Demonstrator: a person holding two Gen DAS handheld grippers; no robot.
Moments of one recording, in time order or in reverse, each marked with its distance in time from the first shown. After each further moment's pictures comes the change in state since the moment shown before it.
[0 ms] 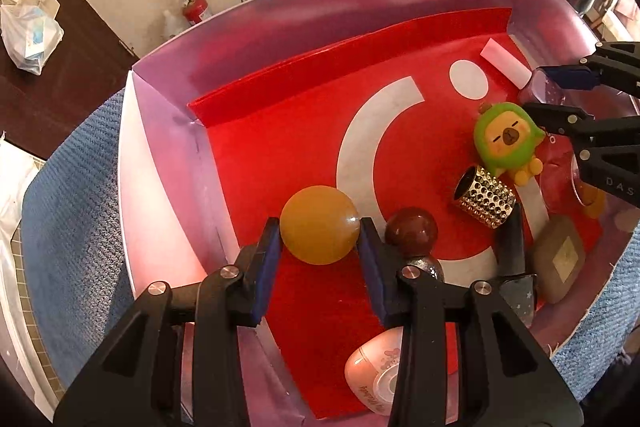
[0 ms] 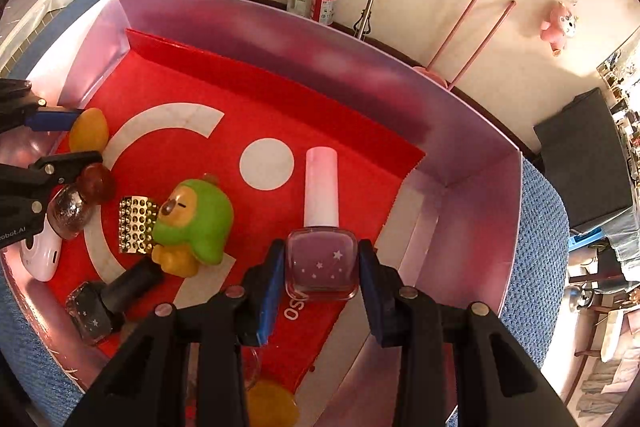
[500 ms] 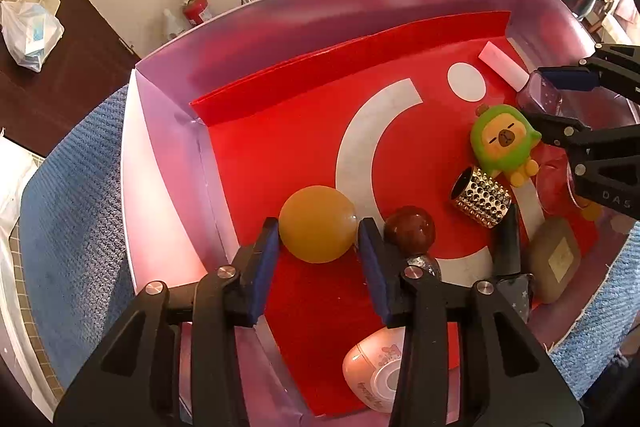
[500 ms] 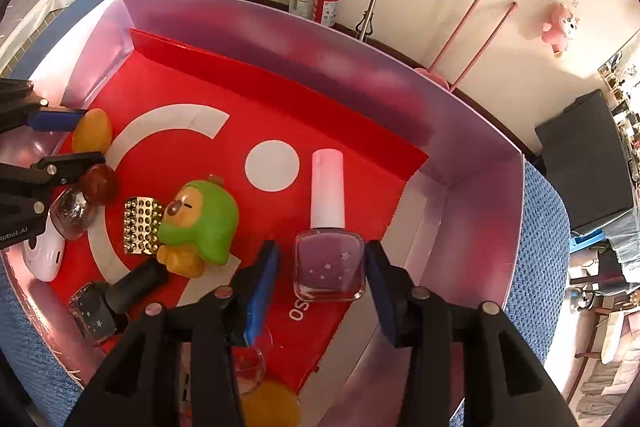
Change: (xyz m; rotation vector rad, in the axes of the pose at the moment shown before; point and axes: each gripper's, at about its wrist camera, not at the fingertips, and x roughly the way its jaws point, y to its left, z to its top) left arm 0.005 0.014 -0.002 -0.011 -0.004 -0.015; right arm -0.005 0.008 0.002 -0.008 -0.005 0.001
